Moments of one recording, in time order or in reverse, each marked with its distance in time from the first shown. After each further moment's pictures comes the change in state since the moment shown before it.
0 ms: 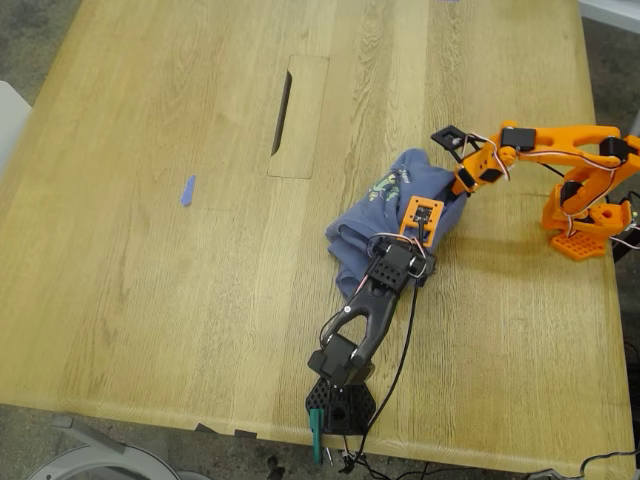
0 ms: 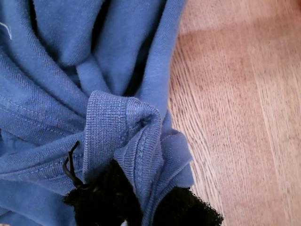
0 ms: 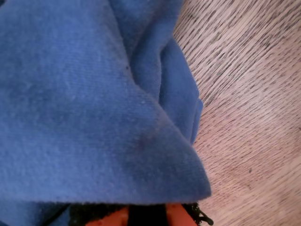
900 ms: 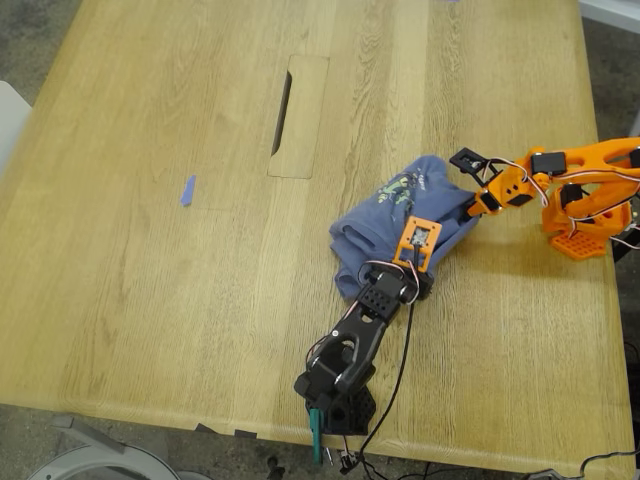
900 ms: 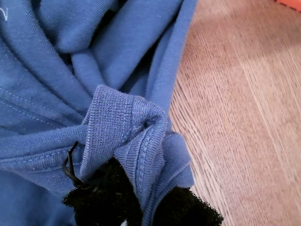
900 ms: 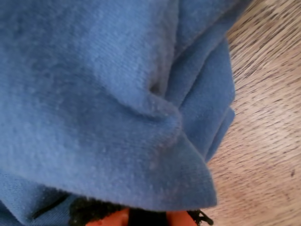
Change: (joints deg) arm 0 3.8 15.6 21.5 -9.1 -0.4; arm 1 -7.1 25.4 32.3 -12.2 -1.1
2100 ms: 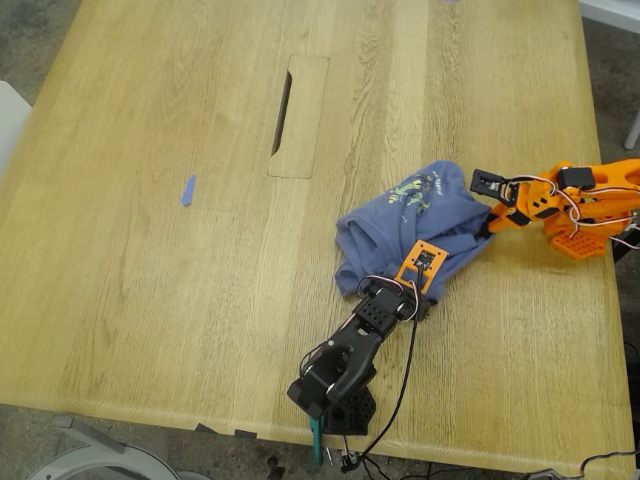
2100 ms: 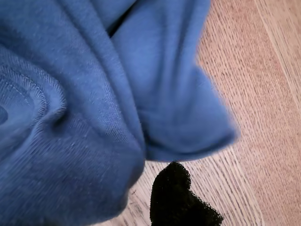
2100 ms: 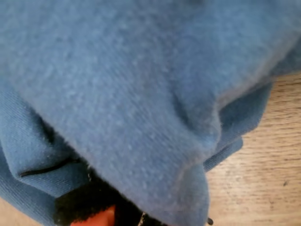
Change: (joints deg) arm 0 2.2 6.0 8.3 0.5 4.8; arm 1 -7.2 36.3 22.1 14.5 -22.4
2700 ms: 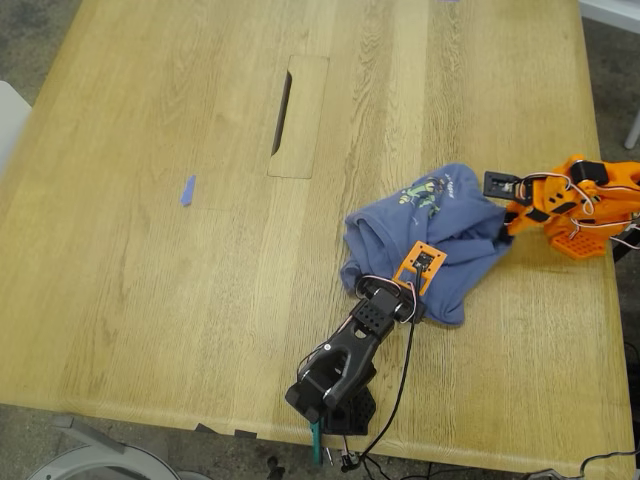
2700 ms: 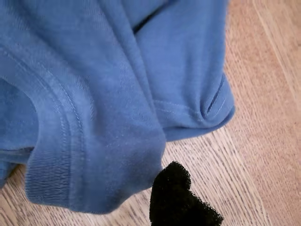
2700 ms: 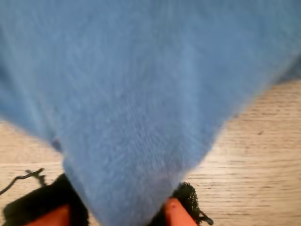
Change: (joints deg) arm 0 -0.1 2.8 -2.6 5.5 2.4; arm 1 -1.0 8.2 -11.1 19.8 -3.7
